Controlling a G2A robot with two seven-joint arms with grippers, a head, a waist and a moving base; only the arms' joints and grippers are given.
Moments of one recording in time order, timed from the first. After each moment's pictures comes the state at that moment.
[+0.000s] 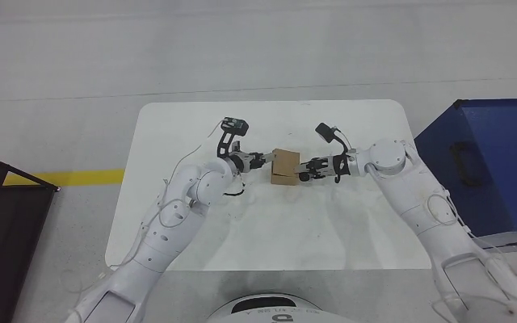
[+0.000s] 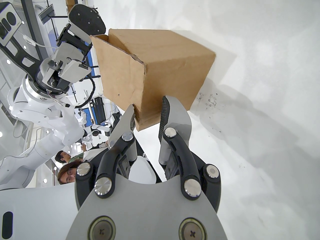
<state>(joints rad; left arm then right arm) 1.14 -1.32 -0.98 -1.51 0.85 0.07 -0.68 -0.96 -1.07 1.02 -1.13 0.10 -0.12 1.19</state>
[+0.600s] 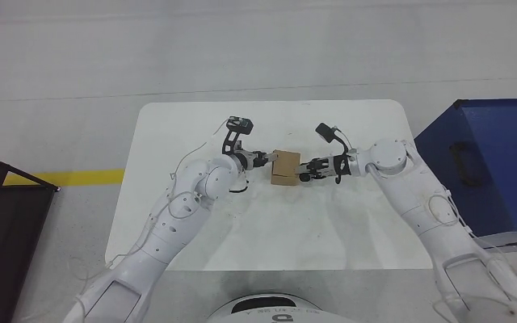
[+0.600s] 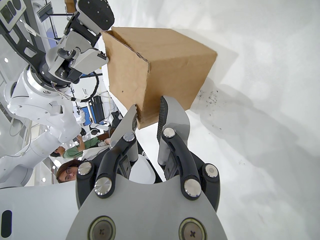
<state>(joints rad) 1.08 -1.34 -0.94 -1.42 0.87 0.09 -0.67 -0.96 -1.06 1.02 -1.14 0.10 -0.11 1.20</state>
